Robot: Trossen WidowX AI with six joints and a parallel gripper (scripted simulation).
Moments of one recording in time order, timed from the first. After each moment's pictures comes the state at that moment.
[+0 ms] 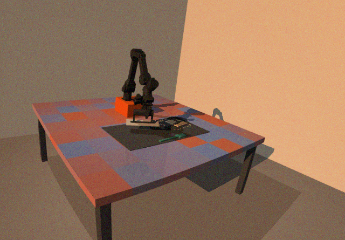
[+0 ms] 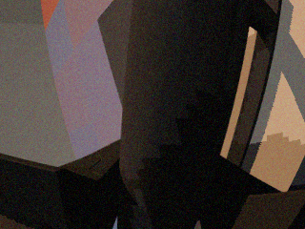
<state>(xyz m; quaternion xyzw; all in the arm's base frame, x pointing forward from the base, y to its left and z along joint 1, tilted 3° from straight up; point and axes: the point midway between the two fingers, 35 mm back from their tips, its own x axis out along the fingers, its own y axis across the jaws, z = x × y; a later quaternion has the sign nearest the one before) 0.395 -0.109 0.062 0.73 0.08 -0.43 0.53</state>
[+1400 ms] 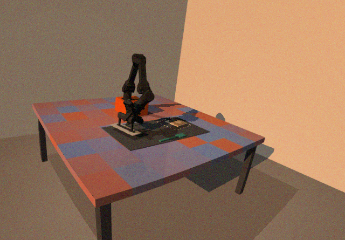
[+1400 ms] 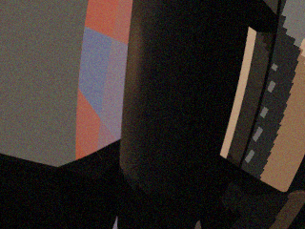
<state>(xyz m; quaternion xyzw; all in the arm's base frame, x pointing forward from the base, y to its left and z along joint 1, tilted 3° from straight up) 0.381 -0.228 0.034 0.69 -0.26 -0.58 0.34</state>
